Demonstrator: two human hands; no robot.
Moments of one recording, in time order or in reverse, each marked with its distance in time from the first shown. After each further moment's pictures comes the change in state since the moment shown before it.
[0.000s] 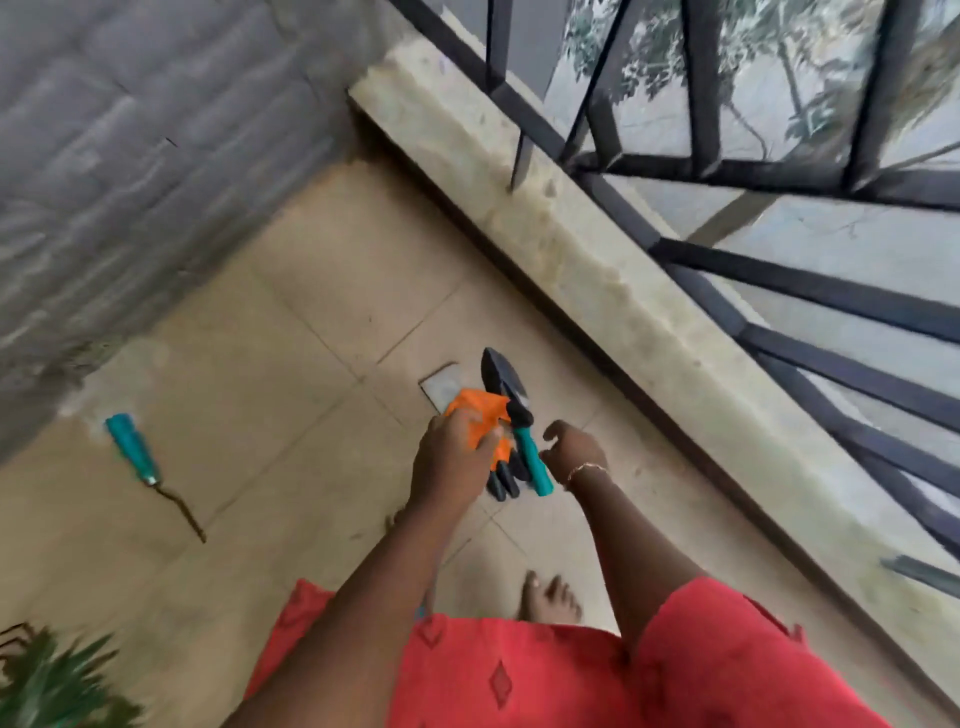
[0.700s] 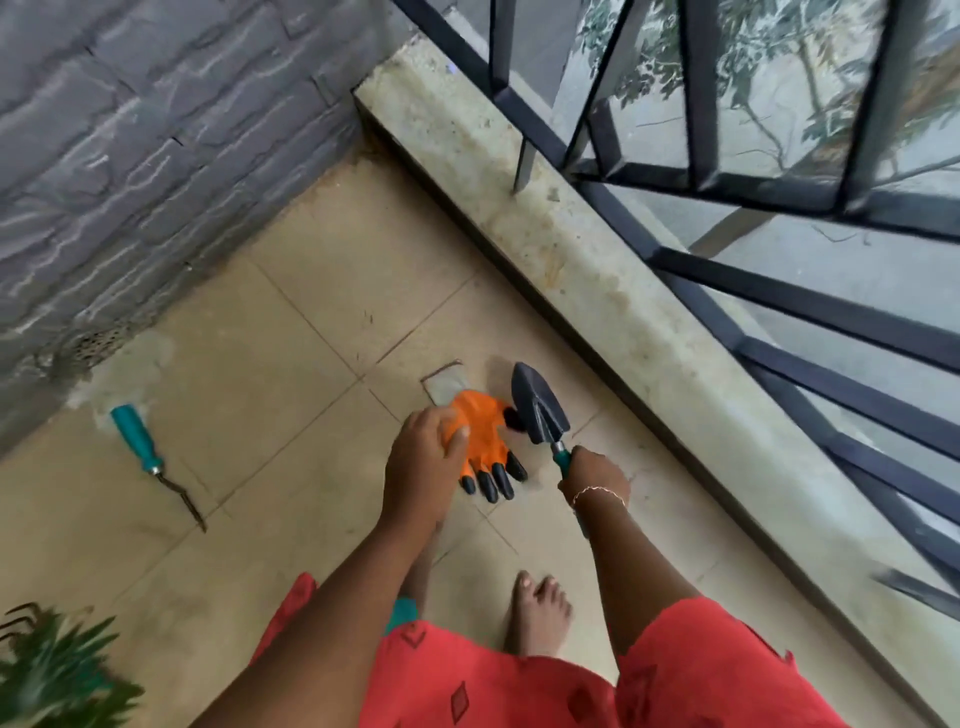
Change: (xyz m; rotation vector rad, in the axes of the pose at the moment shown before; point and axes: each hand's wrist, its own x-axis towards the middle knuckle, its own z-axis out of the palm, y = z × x) left_hand -0.004 -0.012 -0.008 -0.036 0.141 0.045; right_hand 0.002 0.034 0.007 -0.316 0.061 0.035
